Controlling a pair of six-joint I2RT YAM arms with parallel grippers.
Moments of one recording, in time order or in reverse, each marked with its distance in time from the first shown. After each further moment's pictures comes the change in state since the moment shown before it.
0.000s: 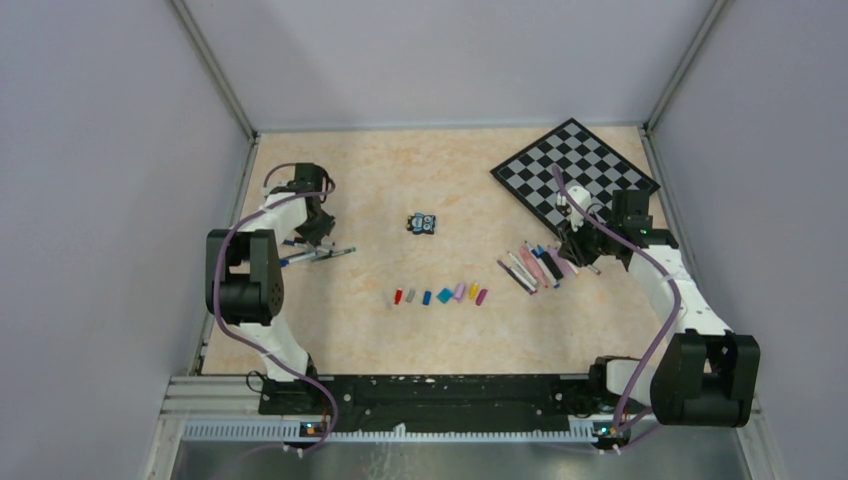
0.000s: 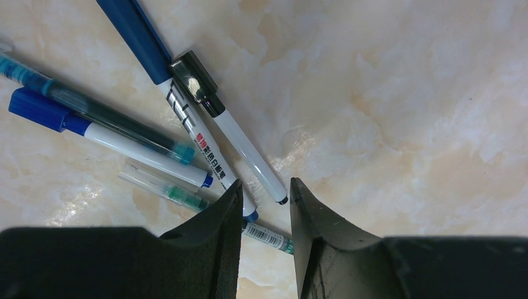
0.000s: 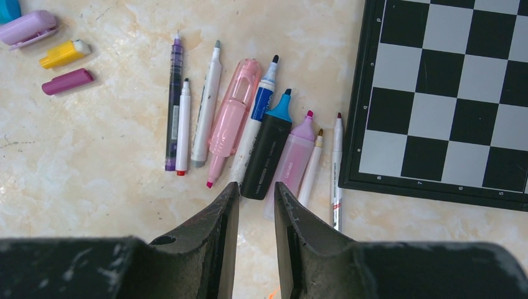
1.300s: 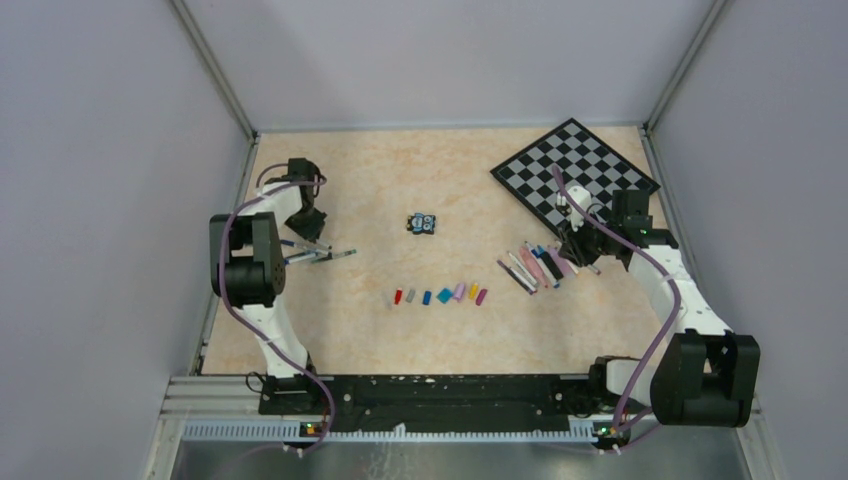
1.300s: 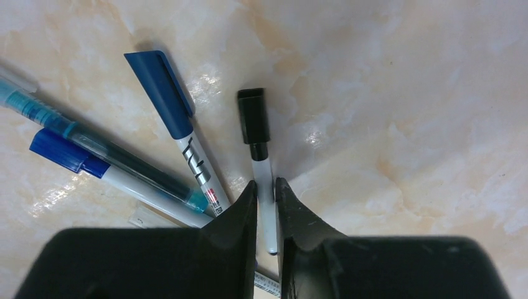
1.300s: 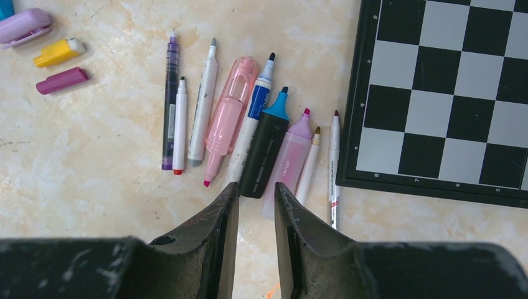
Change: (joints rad) left arm 0.064 0.134 0.117 -0.075 -0.008 -0.021; right arm 0.000 0.000 0.000 0.000 0.011 0.000
